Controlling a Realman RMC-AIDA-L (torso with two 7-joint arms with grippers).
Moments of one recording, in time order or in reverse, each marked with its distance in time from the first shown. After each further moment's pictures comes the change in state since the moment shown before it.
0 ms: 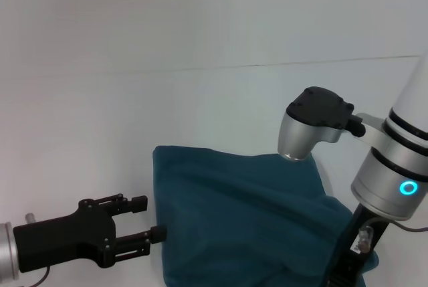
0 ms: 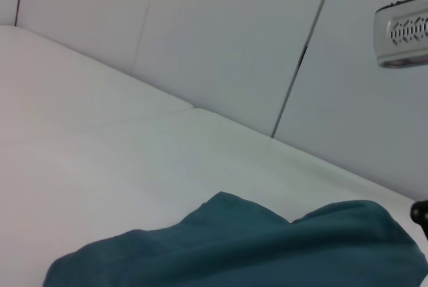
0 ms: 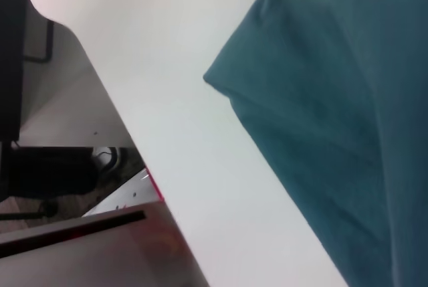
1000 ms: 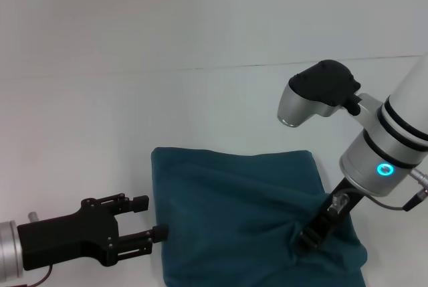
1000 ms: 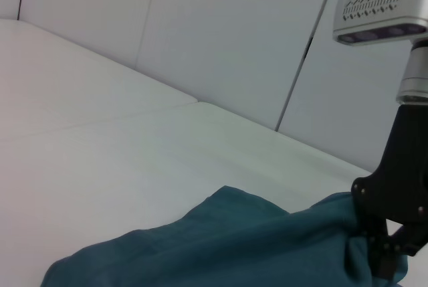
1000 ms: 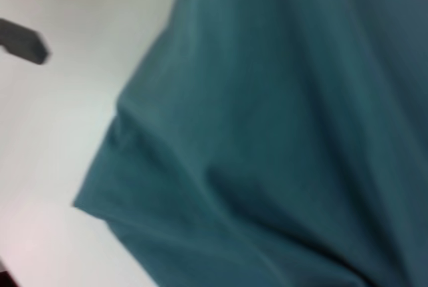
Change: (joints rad) left arm -0.009 0.001 0.011 -0.011 0.005 -0.027 0.003; right arm -0.040 0.004 0.017 -0.005 -0.059 0.234 0.113
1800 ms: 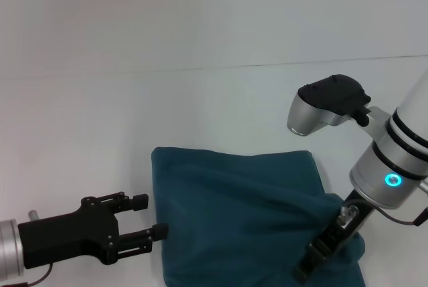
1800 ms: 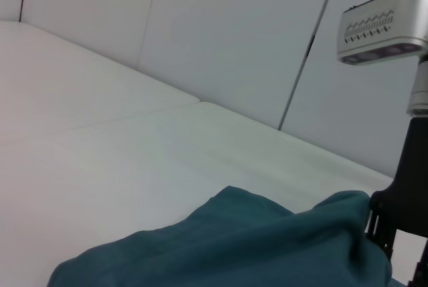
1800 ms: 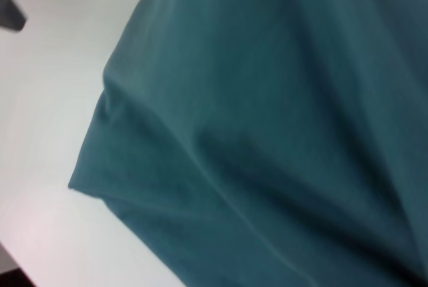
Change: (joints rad) left arm -0.004 0.001 0.000 -0.003 0.000 -0.010 0.011; right arm -0.013 0.000 0.015 0.037 -0.012 -0.025 0.060
